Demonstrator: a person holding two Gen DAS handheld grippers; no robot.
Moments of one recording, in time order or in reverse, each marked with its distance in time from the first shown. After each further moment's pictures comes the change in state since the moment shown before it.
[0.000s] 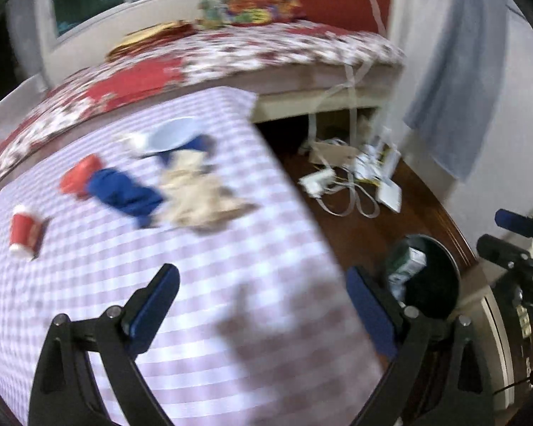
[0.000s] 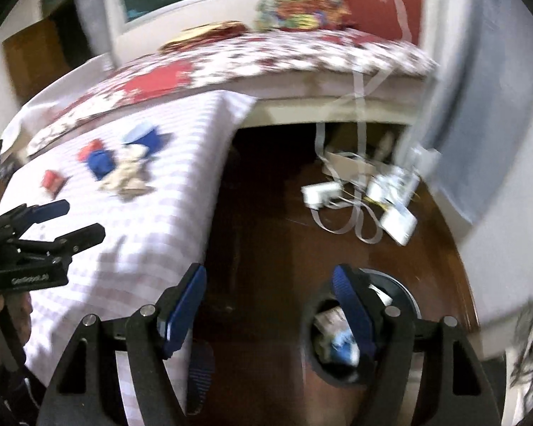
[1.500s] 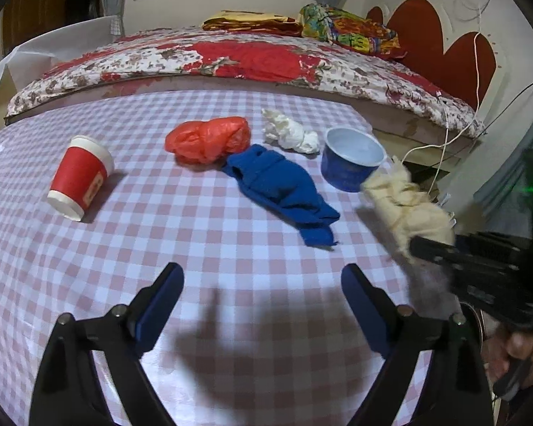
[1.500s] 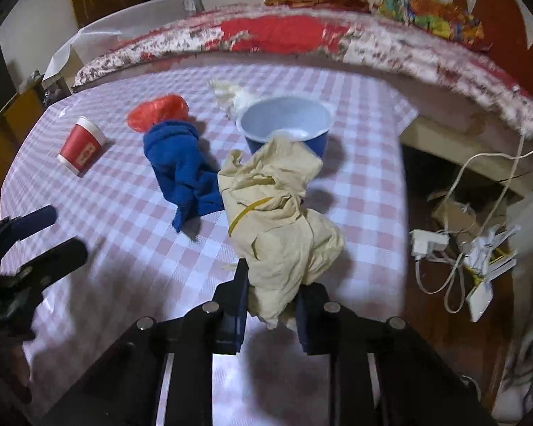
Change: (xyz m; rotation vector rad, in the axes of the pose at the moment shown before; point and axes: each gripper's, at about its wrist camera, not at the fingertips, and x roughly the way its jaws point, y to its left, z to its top) left arm 0.035 0.167 -0.009 -0.293 -0.051 0.051; right arm 0.160 0.184 0.098 -0.256 0.097 0.136
